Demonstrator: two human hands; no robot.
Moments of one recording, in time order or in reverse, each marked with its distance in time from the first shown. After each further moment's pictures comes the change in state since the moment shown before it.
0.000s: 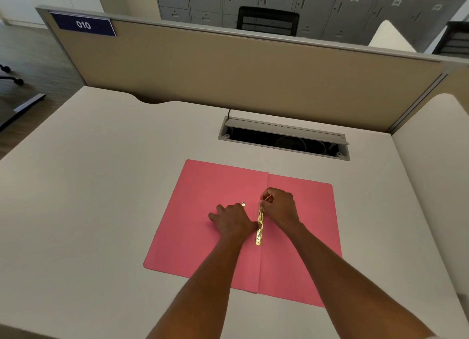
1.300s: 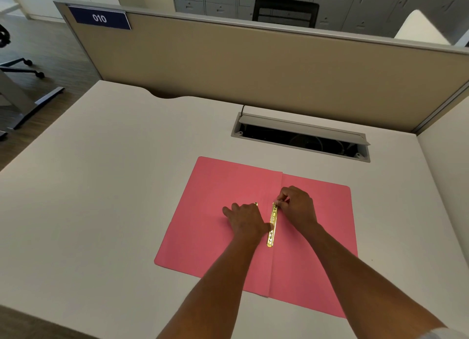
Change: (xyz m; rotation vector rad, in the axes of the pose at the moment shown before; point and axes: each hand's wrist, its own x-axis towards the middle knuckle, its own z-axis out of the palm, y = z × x) left_hand 0.002 0.003 -0.003 0.111 -0.010 0.065; right_hand 0.025 0.028 0.006 -0.186 0.023 -0.178
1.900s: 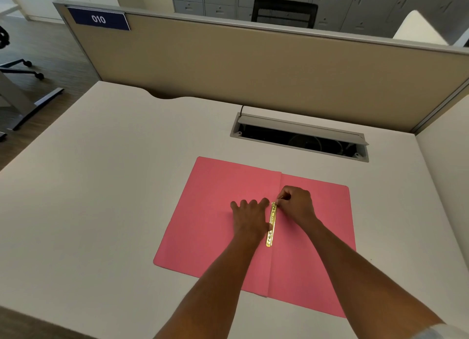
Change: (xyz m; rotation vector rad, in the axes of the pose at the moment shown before) left_hand 0.001 0.002 0.005 -0.004 0.098 0.229; right_hand 0.008 0.001 -0.005 0.177 -0.049 0.138
